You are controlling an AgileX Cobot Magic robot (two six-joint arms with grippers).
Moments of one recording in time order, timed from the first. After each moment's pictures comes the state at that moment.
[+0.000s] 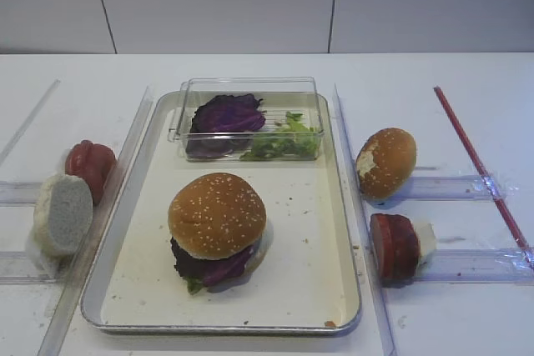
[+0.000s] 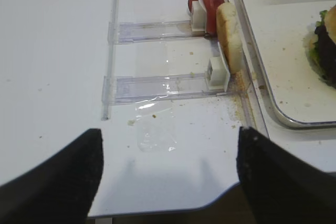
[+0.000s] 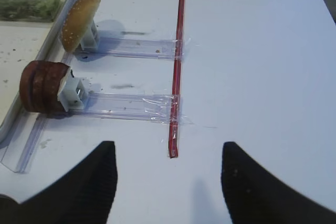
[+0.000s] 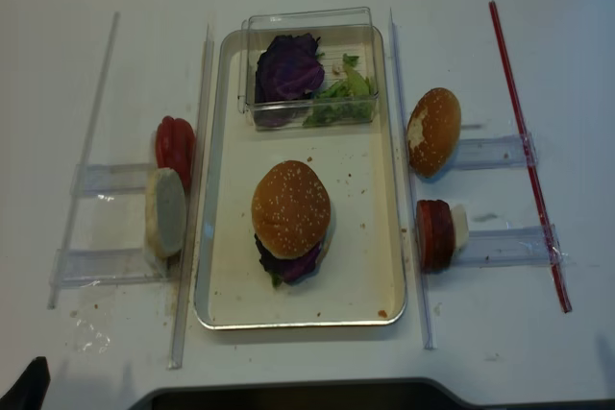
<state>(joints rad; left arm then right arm) 0.02 -0.02 -0.49 0.00 1.18 -0.02 -0.02 -0.02 -0.47 0.12 1.13 -0.07</state>
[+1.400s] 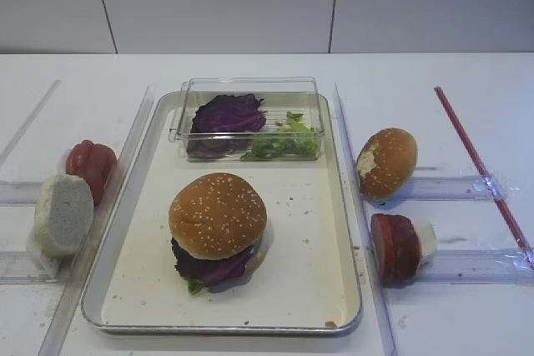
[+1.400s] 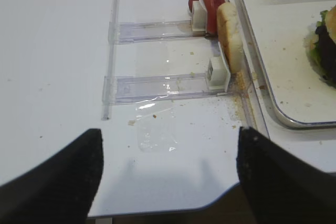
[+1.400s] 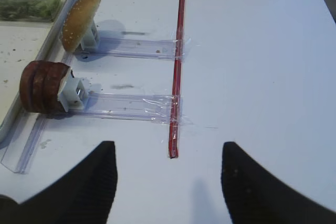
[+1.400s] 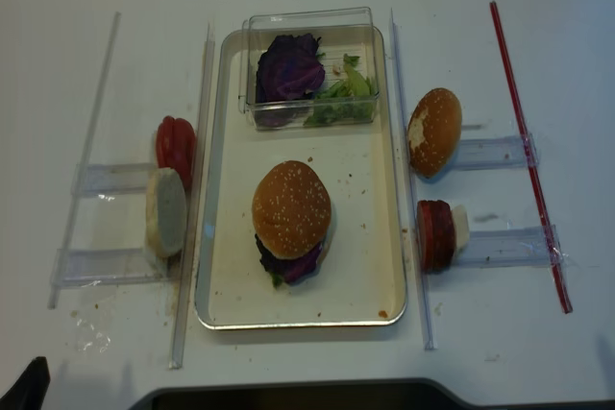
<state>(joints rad) 0.02 -0.02 -0.49 0.00 1.18 -0.02 -0.02 -0.02 -0.47 0.12 1.13 -0.07</state>
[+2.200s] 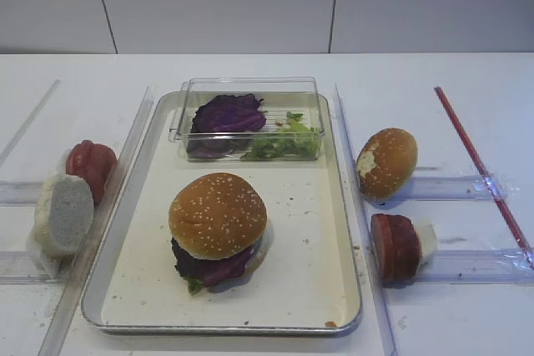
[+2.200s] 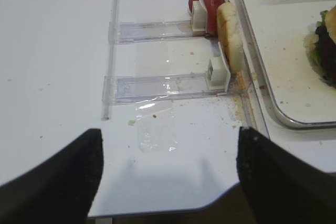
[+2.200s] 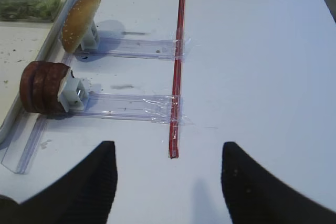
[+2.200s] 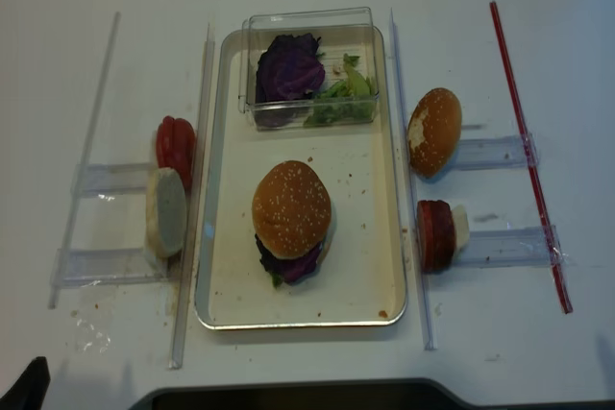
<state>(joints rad) 0.02 -0.02 -0.49 0.00 1.18 -0.02 -0.02 -0.02 -0.47 0.12 1.13 -0.07</state>
